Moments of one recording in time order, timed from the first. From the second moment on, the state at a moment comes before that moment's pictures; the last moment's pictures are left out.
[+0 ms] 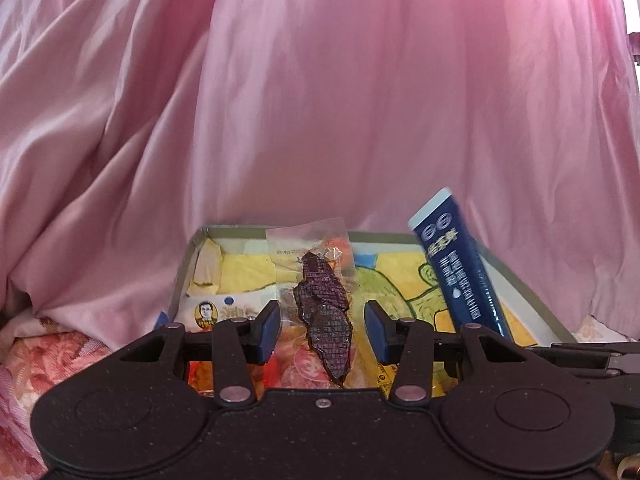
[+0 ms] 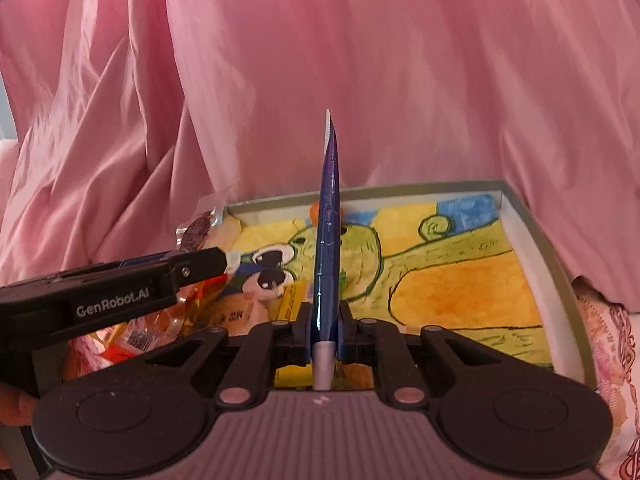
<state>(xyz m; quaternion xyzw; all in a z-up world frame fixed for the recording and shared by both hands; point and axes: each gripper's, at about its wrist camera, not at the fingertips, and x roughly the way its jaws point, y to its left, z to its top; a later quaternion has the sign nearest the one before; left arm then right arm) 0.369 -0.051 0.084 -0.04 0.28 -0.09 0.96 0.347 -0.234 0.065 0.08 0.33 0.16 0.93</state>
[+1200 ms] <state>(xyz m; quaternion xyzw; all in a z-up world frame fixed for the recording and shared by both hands) 0.252 -0.028 0.145 -0.07 0.12 -0.04 0.99 0.224 -0.246 0.123 0.01 0.08 0.11 0.99</state>
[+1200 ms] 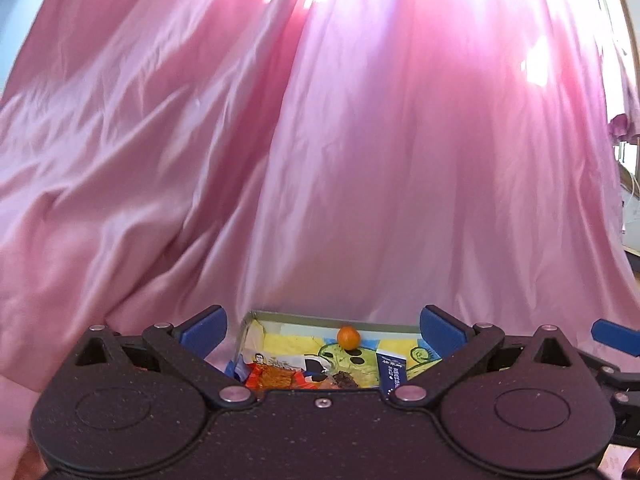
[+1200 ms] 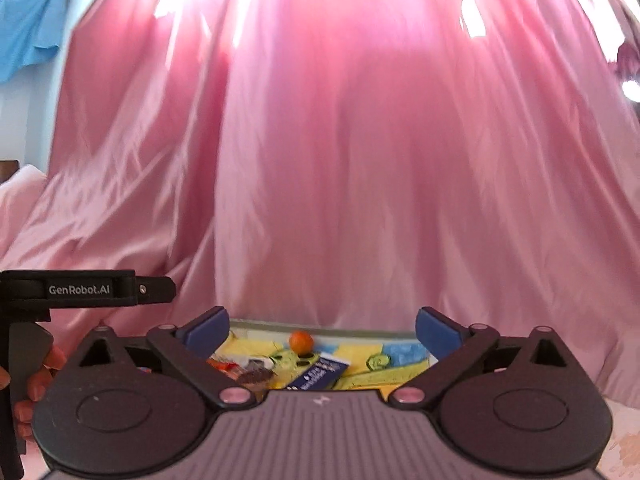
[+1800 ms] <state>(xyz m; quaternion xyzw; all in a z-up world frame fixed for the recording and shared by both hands) 0.137 -0.002 0.107 -0.08 0.11 -0.02 0.99 0.129 -0.261 0.098 0.01 0.05 0.09 0.99</state>
